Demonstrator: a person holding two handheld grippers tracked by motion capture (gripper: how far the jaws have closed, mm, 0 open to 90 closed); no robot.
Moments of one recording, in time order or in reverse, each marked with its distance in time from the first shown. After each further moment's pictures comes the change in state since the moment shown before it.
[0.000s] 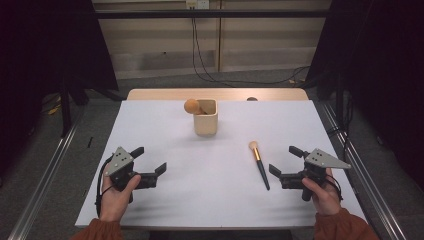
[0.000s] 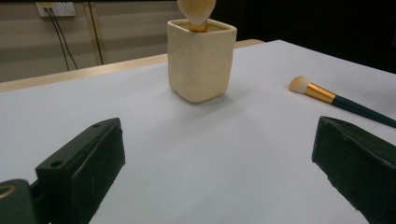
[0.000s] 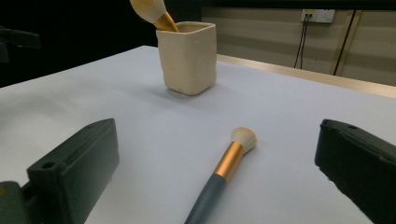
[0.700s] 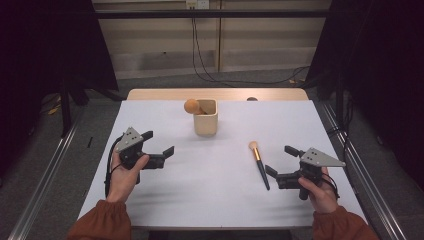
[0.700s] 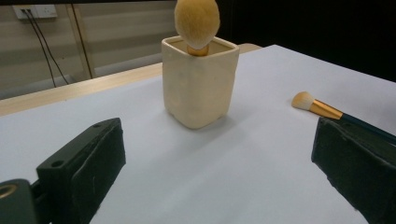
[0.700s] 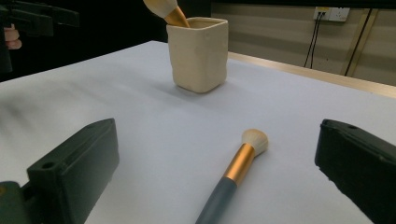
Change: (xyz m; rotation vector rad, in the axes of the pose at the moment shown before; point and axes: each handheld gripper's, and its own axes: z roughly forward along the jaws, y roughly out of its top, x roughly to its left) left arm 0.015 0.032 0.041 0.013 -0.017 0.017; right arm 0.003 0.001 0.008 0.016 0.035 -0.027
